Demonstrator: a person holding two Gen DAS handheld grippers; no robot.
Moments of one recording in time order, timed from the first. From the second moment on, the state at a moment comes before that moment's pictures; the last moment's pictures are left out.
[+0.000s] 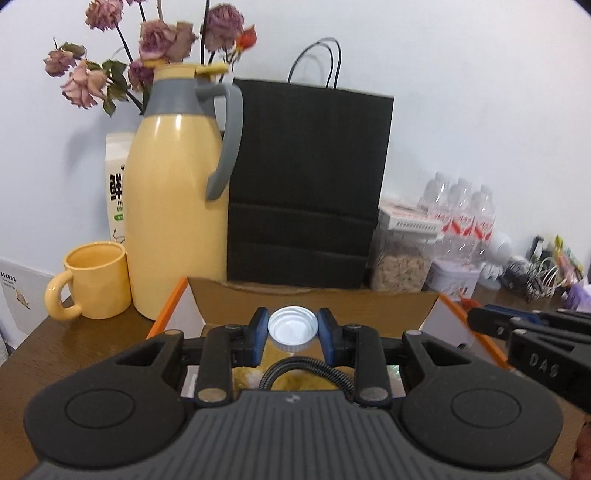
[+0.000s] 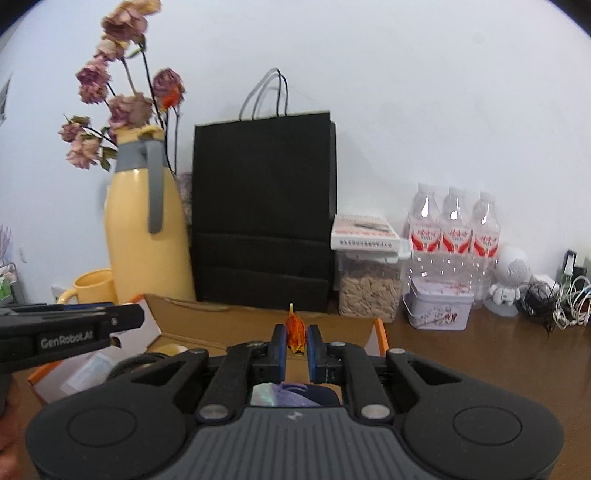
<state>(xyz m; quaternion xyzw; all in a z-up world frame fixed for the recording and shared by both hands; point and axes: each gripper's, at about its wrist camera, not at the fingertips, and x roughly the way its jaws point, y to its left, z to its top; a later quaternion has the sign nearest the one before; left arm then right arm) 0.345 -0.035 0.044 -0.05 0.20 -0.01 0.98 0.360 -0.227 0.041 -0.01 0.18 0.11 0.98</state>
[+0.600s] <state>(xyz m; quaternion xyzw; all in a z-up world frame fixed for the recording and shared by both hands) 0.337 -0.024 0.050 -0.05 0.17 0.03 0.98 0.364 -0.239 0.036 0.02 0.18 0.11 0.98</state>
